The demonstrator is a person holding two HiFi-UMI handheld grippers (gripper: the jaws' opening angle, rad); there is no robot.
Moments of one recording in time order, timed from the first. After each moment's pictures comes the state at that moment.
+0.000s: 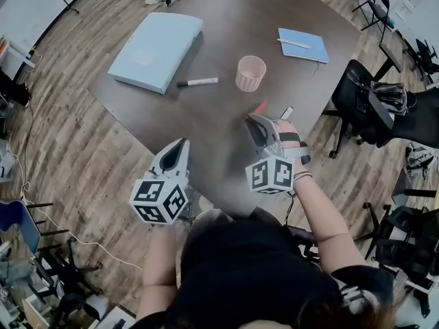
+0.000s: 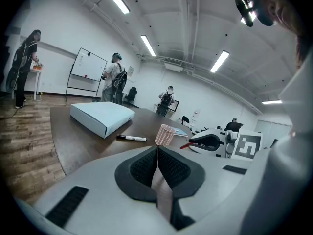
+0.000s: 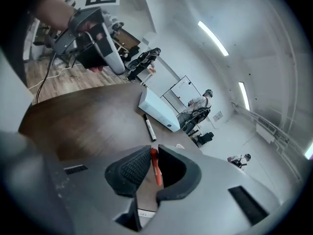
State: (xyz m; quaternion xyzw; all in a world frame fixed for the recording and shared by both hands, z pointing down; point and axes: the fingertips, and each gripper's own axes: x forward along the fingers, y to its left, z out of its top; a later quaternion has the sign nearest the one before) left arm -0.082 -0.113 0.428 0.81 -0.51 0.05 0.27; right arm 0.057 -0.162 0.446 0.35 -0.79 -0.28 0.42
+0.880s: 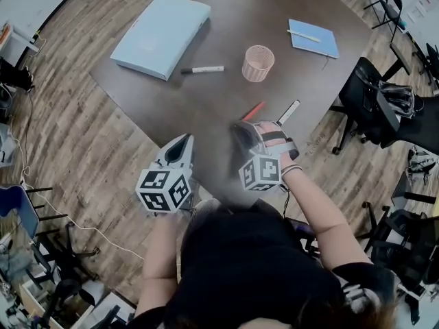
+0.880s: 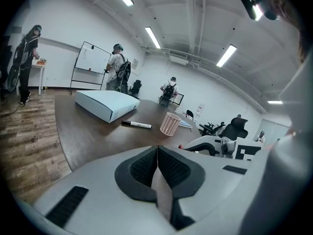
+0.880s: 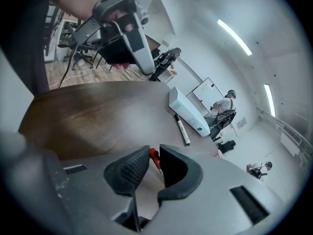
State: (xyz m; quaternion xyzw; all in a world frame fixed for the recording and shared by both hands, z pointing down) left arm -0.083 -0.107 0.475 0.79 -0.52 0.09 0.30; right arm 0.022 -0.134 0.530 0.23 -0.82 -0.28 0.45
